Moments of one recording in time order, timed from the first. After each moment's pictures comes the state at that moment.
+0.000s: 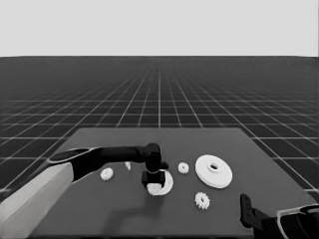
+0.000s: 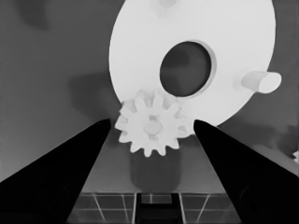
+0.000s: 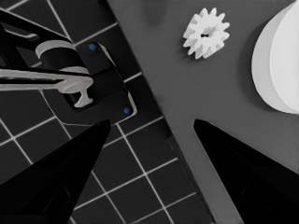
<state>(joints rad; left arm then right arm) 0.18 2.96 -1.49 0.36 1.54 -1.47 -0.35 1.76 -0.39 -0.70 -1.18 0.32</state>
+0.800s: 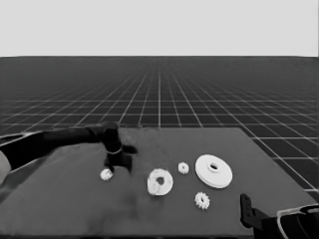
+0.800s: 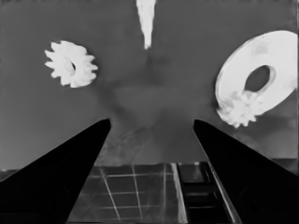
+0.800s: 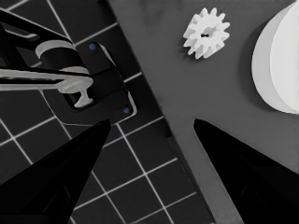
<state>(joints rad) -0.01 2.55 -1.28 0.16 1.51 -1.22 -0.35 1.76 -0.39 -0.70 -1.18 0.32</state>
